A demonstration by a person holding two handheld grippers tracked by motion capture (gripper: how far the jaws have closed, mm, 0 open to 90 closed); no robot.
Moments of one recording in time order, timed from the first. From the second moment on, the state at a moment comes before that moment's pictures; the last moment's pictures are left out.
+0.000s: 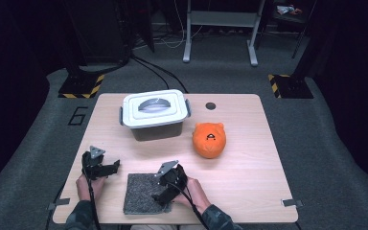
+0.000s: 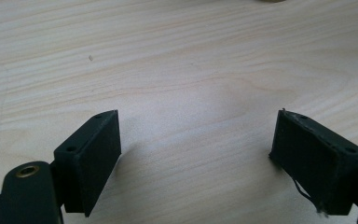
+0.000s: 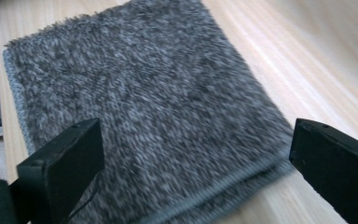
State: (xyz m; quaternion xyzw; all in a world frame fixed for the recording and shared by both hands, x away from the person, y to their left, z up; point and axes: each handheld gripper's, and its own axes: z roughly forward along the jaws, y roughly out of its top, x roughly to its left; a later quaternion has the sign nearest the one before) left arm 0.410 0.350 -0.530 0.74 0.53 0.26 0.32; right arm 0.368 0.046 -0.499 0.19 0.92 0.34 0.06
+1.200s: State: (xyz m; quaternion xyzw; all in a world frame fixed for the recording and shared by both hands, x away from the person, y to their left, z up) left arm 0.410 0.349 -0.530 0.74 0.54 0.26 0.32; right arm 0.365 0.021 -0.502 0.23 0.90 0.36 0.07
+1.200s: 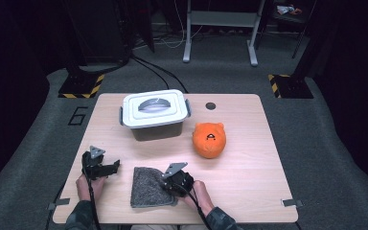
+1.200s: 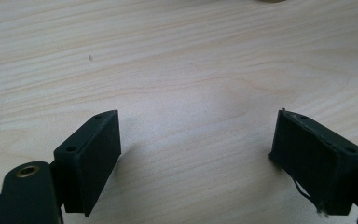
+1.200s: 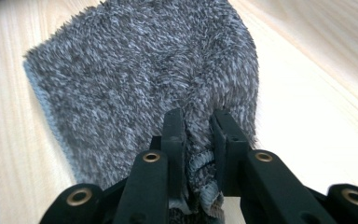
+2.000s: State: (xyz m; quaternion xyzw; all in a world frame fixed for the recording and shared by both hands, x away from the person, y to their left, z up) left arm 0.410 0.349 -0.530 0.74 0.54 0.26 0.32; right arm 0.349 -0.057 -0.466 0.30 0.86 0.40 0.09
